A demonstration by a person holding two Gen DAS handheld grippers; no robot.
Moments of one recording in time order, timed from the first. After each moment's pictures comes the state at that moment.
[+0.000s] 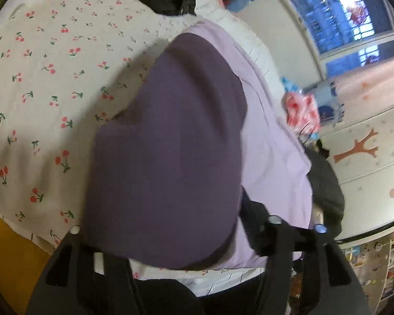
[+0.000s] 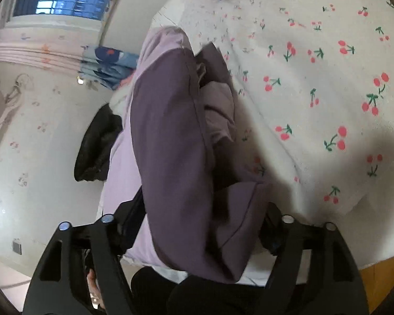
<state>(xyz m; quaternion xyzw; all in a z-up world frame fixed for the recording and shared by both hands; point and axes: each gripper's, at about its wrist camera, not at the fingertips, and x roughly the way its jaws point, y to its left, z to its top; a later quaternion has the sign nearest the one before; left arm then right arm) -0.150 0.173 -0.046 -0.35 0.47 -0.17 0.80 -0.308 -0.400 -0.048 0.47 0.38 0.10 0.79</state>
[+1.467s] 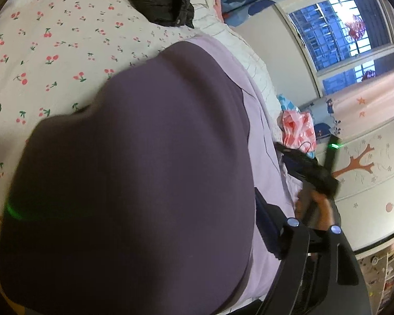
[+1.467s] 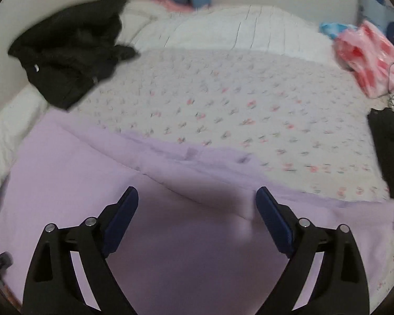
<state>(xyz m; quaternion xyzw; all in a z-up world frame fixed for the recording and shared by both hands) -0.126 0.161 -0.059 -0.38 0.43 -0.16 0.80 0.011 -0.120 -0.004 -0.03 0.48 0.08 0.87</state>
